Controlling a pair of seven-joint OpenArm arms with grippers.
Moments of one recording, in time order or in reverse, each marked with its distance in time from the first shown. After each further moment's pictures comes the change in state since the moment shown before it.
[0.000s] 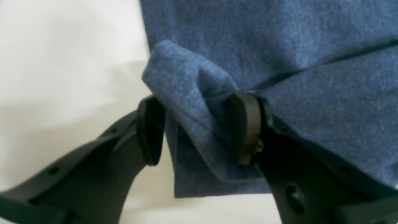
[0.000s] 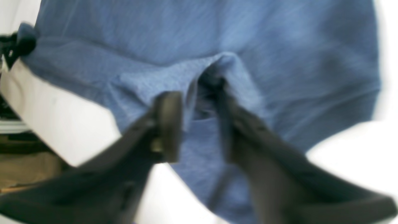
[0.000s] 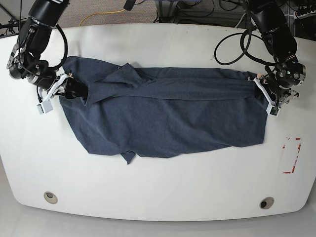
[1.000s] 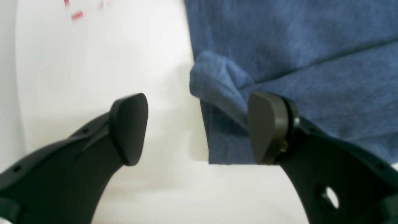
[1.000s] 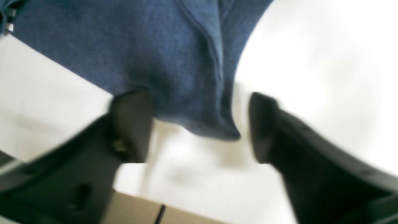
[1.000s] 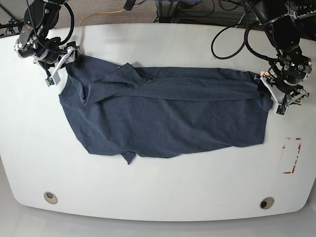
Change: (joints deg) left arm 4.3 0.4 -1.3 12.9 0.3 0.0 1.3; right arm -11.9 -4.4 0.3 7.8 -28.2 0.0 6.4
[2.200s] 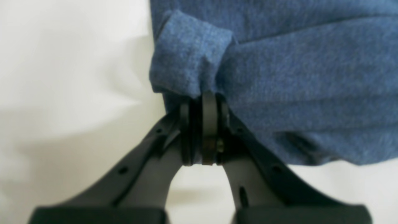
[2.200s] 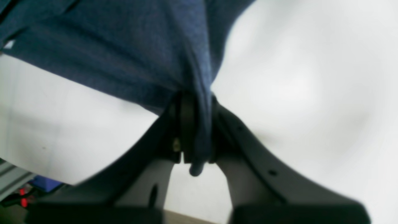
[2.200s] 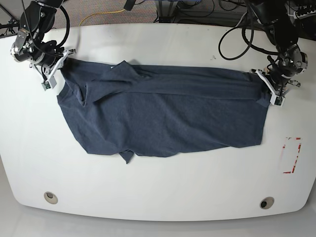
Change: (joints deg) left arm 3.3 -0.5 -2.3 -11.1 -2.5 -0.4 -4.6; right arm 0.9 3.4 -0.4 -0.3 0.3 0.1 0.5
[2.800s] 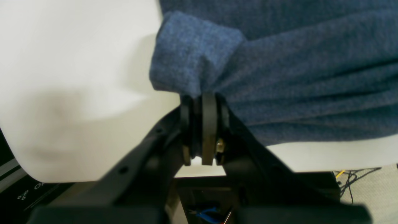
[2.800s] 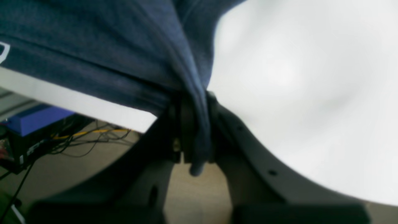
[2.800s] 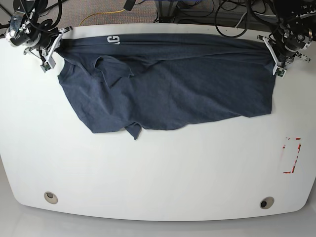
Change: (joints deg) left arm 15.0 -1.0 0.1 17.2 1.2 -0.2 10.6; right arm -13.2 3.5 0.0 9.5 1.2 0.4 -0.5
